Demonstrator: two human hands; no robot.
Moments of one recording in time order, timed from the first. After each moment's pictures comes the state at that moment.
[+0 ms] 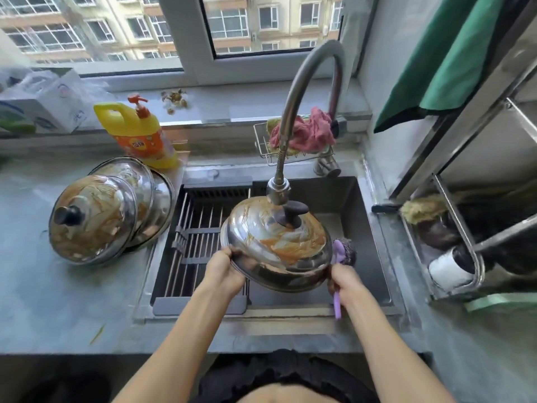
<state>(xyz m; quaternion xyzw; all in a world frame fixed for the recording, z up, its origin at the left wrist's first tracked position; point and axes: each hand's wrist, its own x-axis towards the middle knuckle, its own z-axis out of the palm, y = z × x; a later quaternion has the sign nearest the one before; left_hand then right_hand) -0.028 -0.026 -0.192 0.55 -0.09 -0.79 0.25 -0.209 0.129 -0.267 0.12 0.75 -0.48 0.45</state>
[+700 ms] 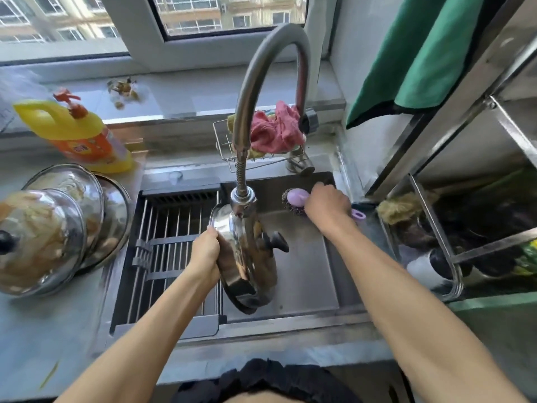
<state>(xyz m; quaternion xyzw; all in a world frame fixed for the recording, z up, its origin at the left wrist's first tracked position) -0.103 -0.054 -0.194 0.63 -0.33 -0.68 0.16 -0.322 0.041 -0.177 -0.30 0.94 -0.02 0.14</state>
